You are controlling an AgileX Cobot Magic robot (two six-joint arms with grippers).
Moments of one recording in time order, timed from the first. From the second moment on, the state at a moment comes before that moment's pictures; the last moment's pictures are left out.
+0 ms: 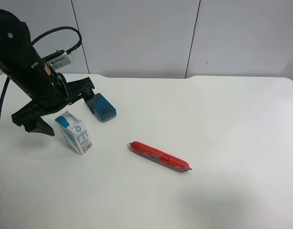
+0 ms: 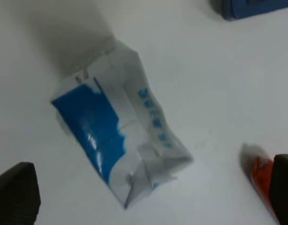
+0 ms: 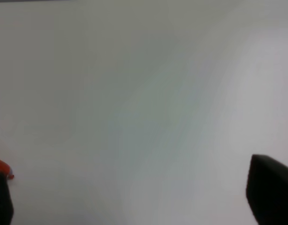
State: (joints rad) left arm -0.44 1.63 -0.98 -0.05 0.67 -0.95; right arm 0.04 0.00 -0.51 0.01 1.06 -0.01
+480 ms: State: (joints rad) left arm -0.37 1.73 -0.98 0.01 0.63 -1.09; right arm 0.04 0.00 -0.51 0.01 1.06 -0.01
